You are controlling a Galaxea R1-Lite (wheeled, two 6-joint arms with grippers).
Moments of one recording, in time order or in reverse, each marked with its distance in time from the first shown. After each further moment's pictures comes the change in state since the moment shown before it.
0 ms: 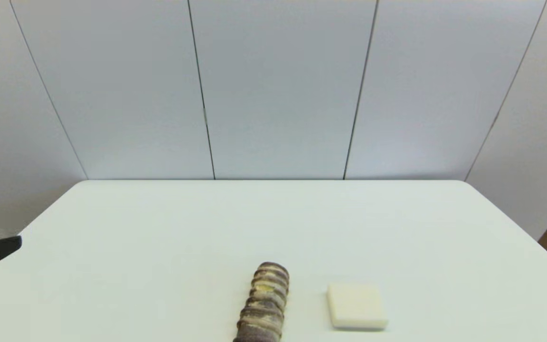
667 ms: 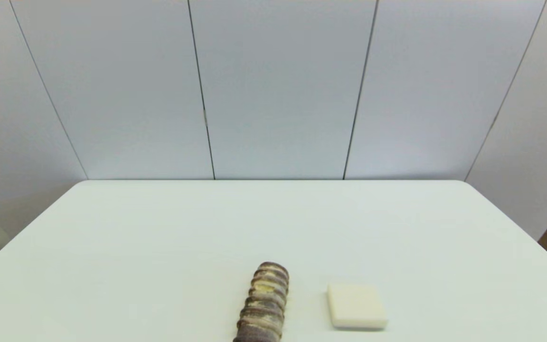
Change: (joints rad) left arm 0.000 -0.508 0.459 -0.259 0.000 -0.004; right arm 0.000 0.000 0.000 0.000 0.000 0.000
